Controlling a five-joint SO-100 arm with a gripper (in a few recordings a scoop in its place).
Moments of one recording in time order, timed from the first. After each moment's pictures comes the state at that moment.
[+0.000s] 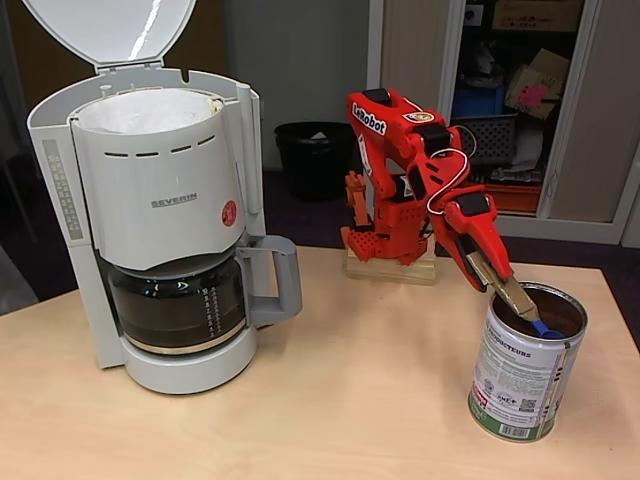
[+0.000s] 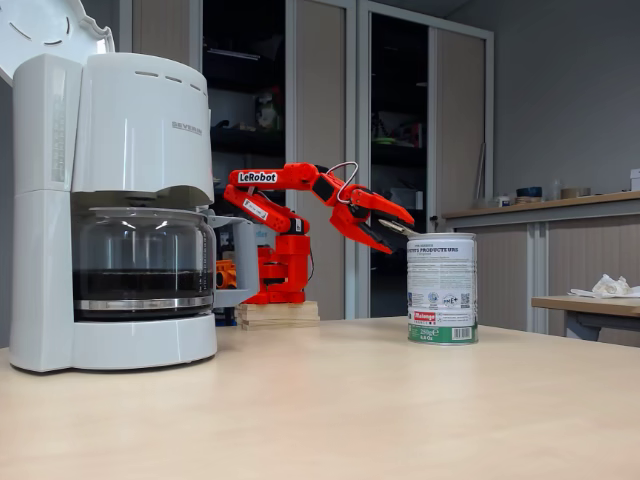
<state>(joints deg) -35.8 153.1 155.1 39.6 -2.5</state>
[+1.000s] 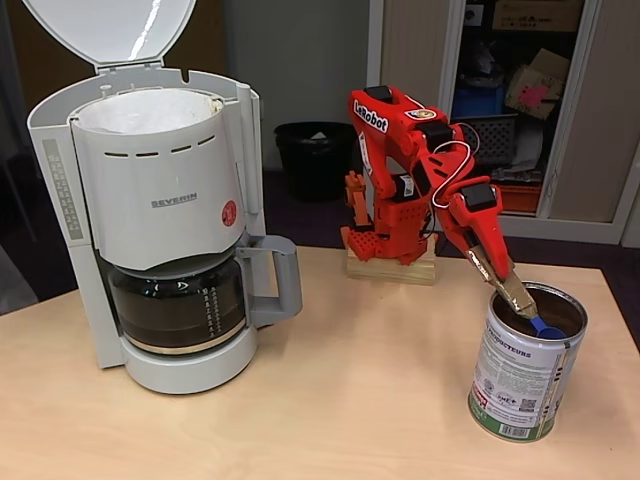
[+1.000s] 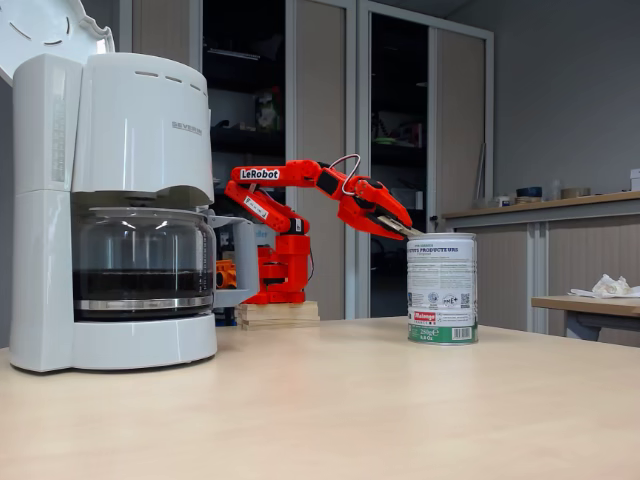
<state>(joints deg) -36.3 149.6 152.3 32.9 -0.3</state>
